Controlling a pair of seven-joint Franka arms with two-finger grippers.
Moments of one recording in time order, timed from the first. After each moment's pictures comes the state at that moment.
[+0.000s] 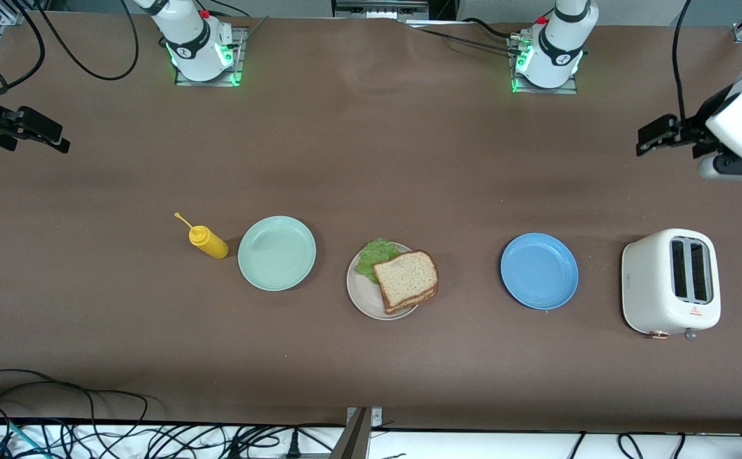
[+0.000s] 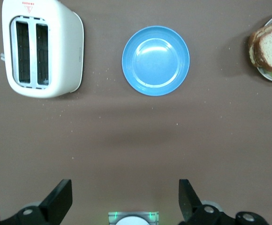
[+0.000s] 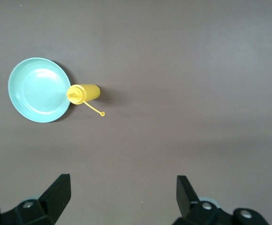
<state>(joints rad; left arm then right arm) 0.01 0.07 -0.07 -1.47 0.00 1.36 -0.03 0.00 -0.03 -0.05 -1.66 0.02 1.59 0.00</state>
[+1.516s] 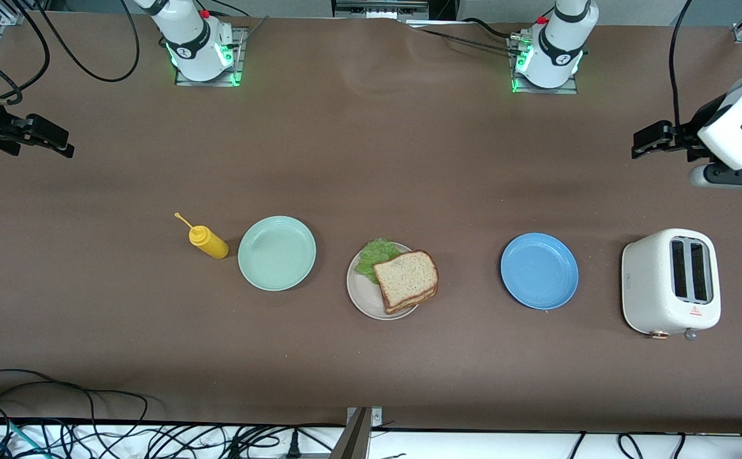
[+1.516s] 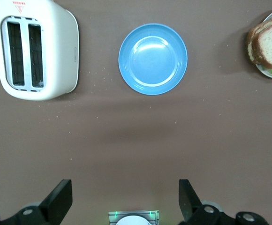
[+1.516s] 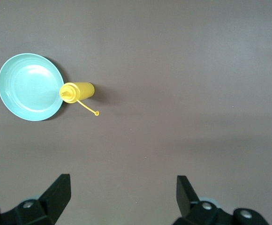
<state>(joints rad) 0.02 0.11 -0.07 -1.44 -0.02 1.38 0.00 0.00 -0.02 -0.04 -1.67 0.00 1.60 -0.01</state>
